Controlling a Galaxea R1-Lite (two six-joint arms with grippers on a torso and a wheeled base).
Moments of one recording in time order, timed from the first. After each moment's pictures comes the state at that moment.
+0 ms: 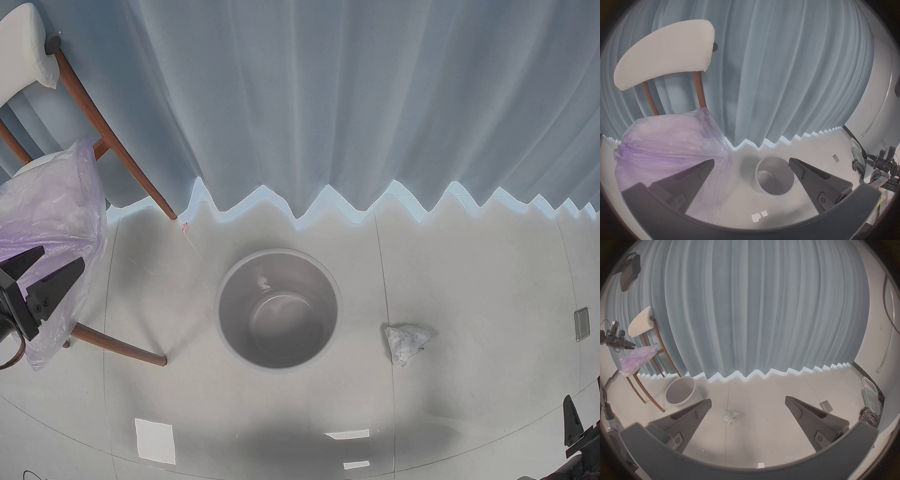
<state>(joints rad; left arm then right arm) -0.11 0.89 -0.60 -0.23 -0.18 -0.01 0.00 0.02 -0.02 -0.01 -0.03 0.02</state>
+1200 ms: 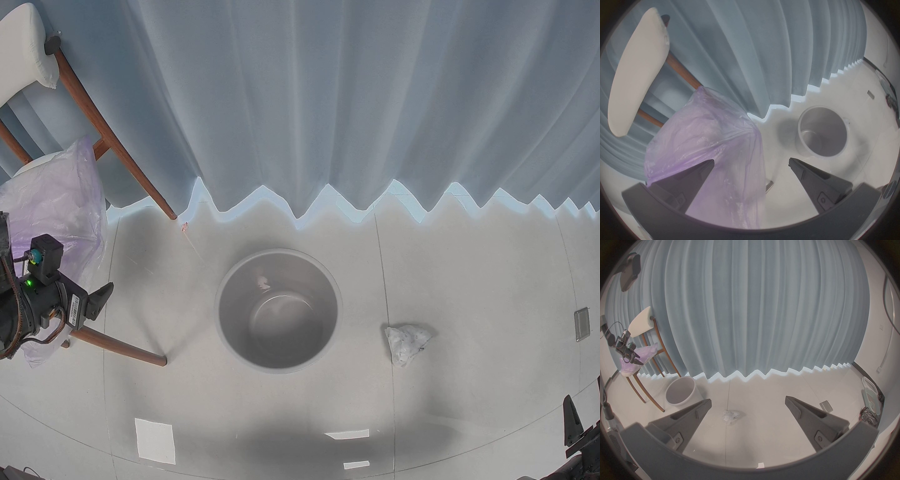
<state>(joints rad) -0.14 1.23 -0.64 -0.25 0.19 0.45 0.00 0.02 -0.02 -0.01 -0.03 0.02</state>
